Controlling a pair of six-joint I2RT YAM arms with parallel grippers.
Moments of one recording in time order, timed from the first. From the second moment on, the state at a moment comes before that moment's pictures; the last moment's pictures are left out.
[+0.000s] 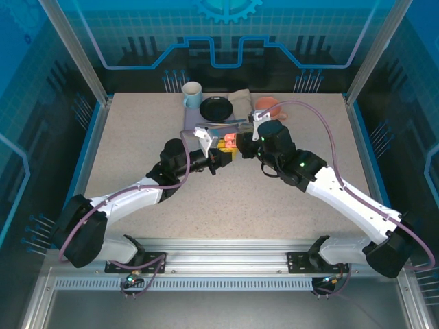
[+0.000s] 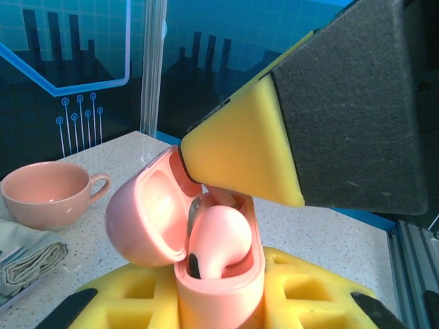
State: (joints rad) left arm -0.59 1.37 0.75 0.60 0.47 -0.17; right arm 0.75 1.25 1.19 -0.40 0.21 0.40
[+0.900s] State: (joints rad) left arm -0.59 1.36 0.75 0.62 0.45 -0.19; right arm 0.74 1.23 1.15 -0.30 0.10 0.23
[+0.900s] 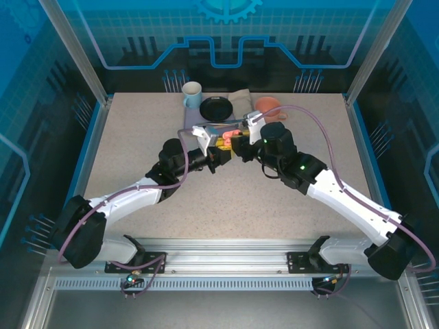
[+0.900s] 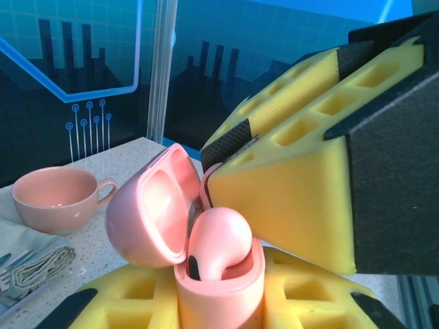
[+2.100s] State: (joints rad) left arm -0.59 1.36 0.75 0.64 0.53 -0.18; right arm 0.46 1.46 1.50 -0.61 -0.30 0.46
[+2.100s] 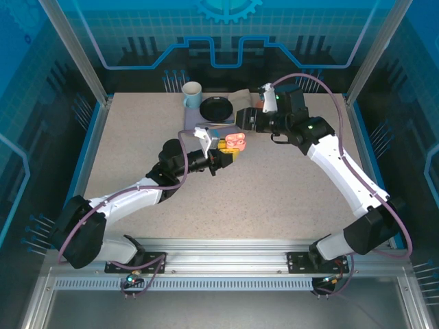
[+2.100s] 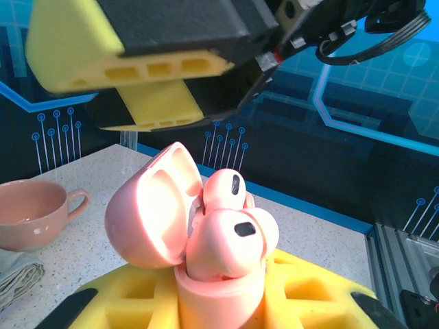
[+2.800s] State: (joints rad) left arm -0.60 1.36 0.75 0.61 0.53 -0.16; right arm 0.63 1.28 1.43 -0.79 -0.20 0.15
